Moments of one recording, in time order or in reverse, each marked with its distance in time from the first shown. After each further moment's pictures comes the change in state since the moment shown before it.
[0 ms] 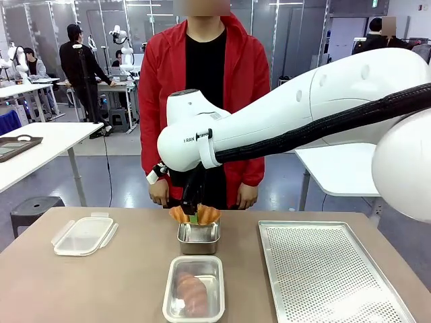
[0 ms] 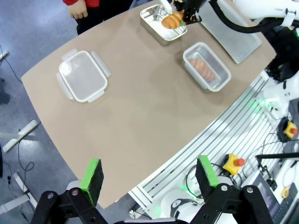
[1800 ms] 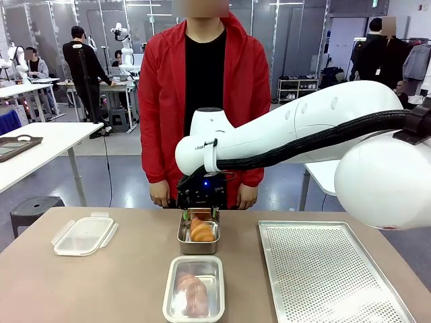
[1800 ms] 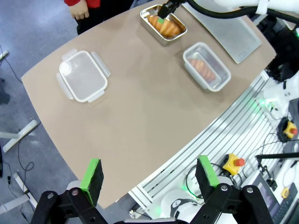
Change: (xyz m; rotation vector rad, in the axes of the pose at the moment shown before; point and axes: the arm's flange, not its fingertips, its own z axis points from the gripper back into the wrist) left arm 0.000 0.000 0.000 0.000 0.000 0.000; right arm -0.008 -0.067 -0.058 0.124 -0.093 -1.056
